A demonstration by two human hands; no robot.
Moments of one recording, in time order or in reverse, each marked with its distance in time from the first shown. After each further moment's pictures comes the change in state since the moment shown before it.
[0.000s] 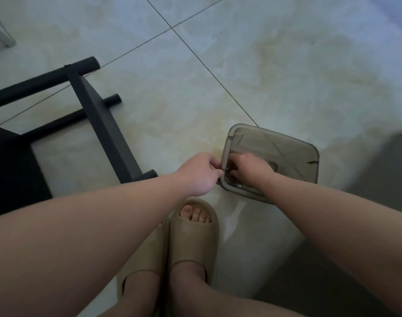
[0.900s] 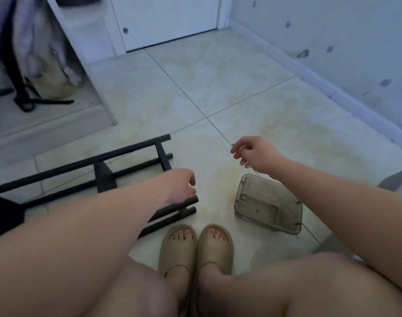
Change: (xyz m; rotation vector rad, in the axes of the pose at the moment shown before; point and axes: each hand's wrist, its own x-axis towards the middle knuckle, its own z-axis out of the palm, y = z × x) left_hand -0.195 0.043 -0.125 0.630 0.207 0.022; right_hand -0.161 -0.113 -0.209 0.774 0.329 -0.120
